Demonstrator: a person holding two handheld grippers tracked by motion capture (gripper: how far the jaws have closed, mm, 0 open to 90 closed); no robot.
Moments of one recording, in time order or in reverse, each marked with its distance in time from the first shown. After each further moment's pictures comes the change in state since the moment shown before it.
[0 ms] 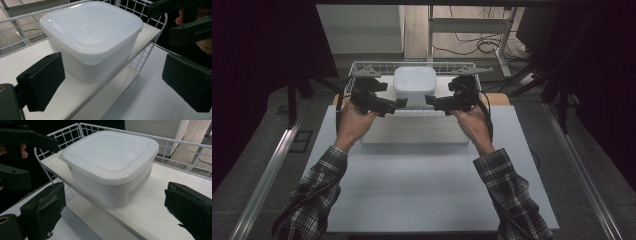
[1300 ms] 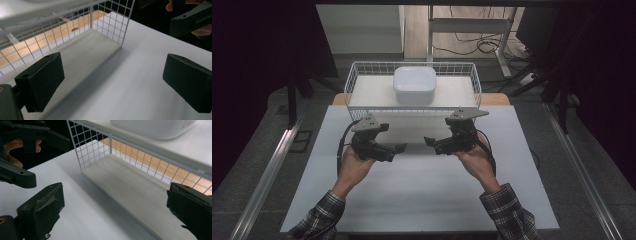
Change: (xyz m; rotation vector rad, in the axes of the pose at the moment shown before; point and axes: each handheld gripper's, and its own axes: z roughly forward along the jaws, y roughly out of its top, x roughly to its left) left arm -0.045 -0.105 0.000 0.015 -0.068 0.013; right arm 0.034 -0.087 -0.014 0.056 0.089 -0.096
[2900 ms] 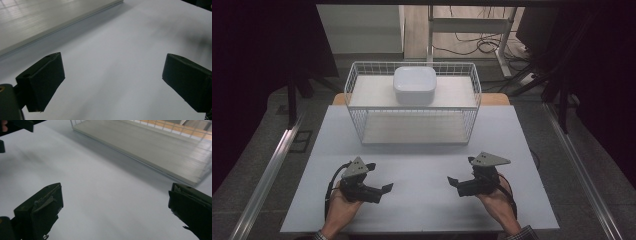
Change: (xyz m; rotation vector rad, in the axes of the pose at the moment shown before) left arm -0.028 -0.110 -0.025 0.089 0.055 -0.065; right arm 0.006 -0.121 -0.045 0.068 -0.074 0.042
